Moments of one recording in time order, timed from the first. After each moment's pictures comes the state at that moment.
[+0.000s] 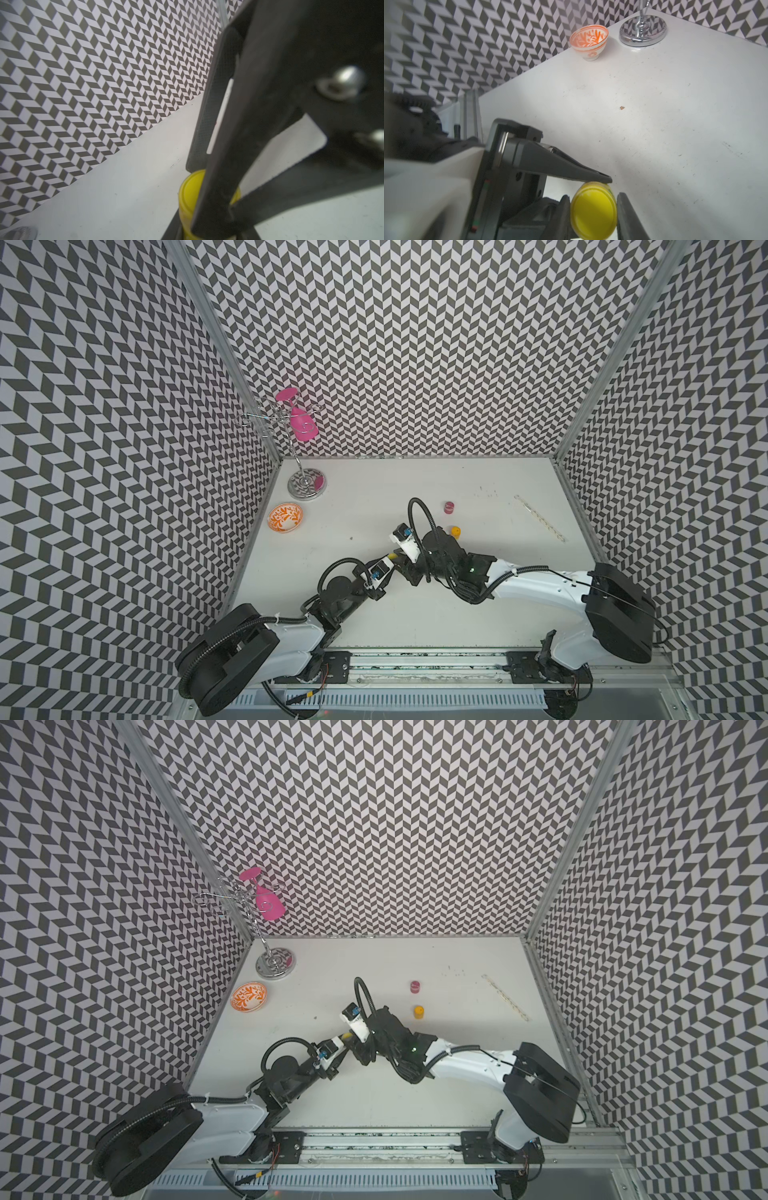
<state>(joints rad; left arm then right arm) -0.75 1.19 0.01 1.09 -0.04 0.36 1.01 1.56 0.90 0.16 -0.08 0.18</state>
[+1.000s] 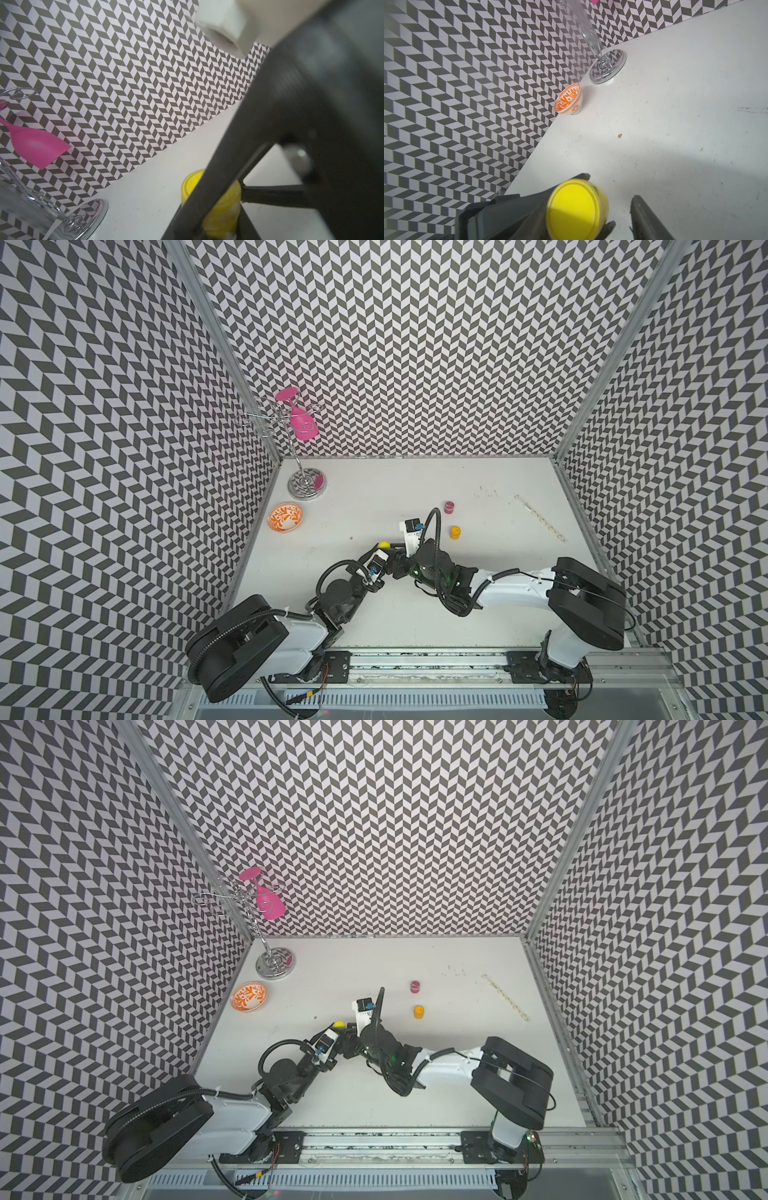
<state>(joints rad) -0.79 1.24 0.01 1.27 -0.26 0.40 1.09 1.66 0.81 0.54 0.15 0.70</state>
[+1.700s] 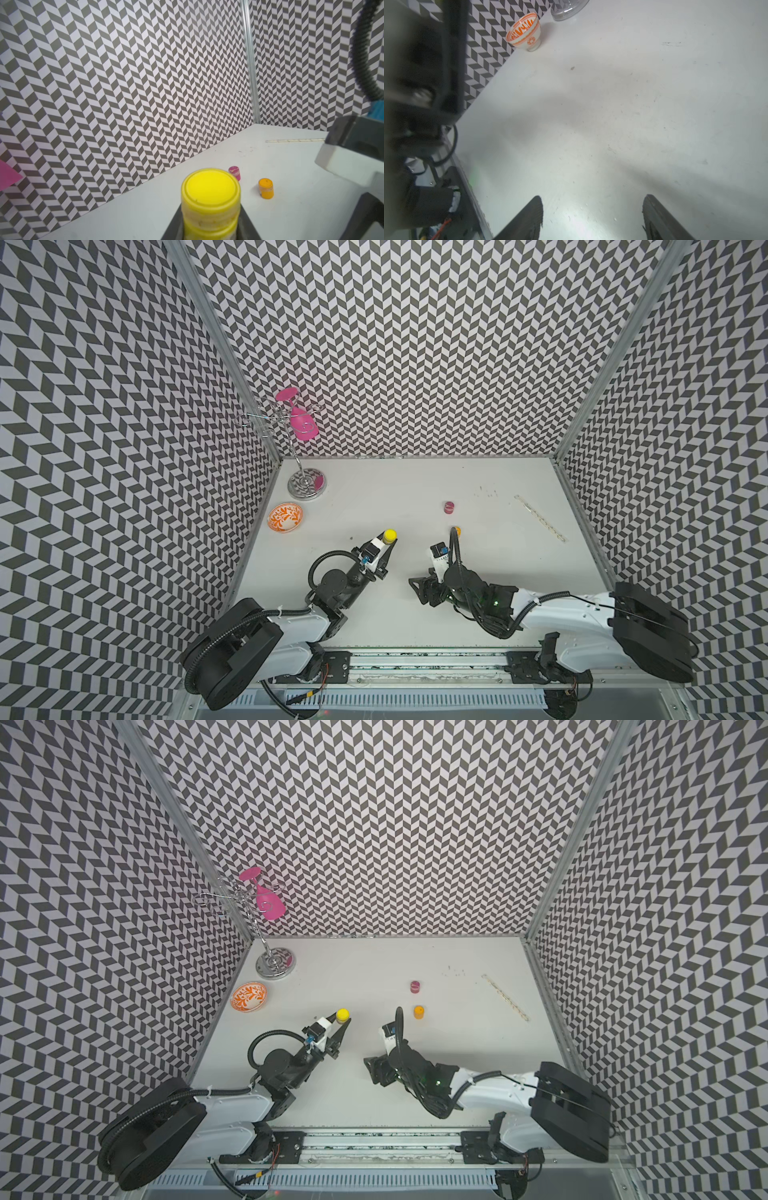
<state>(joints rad) -0.70 1.23 0.12 1.29 -0.02 0.23 1.10 1.28 0.51 0.20 0.20 0.55</state>
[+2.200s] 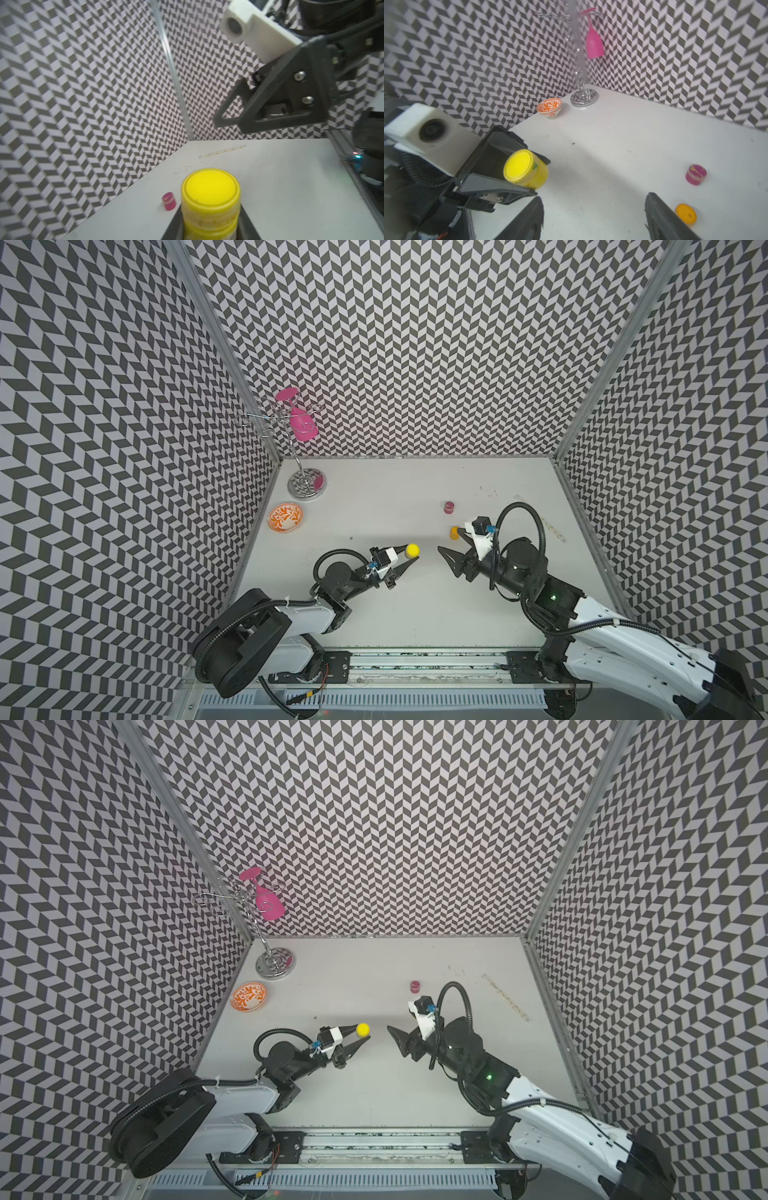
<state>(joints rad) -0.68 1.33 0.18 1.34 0.54 0.16 0.83 0.86 0.56 0.13 -0.10 0.08</state>
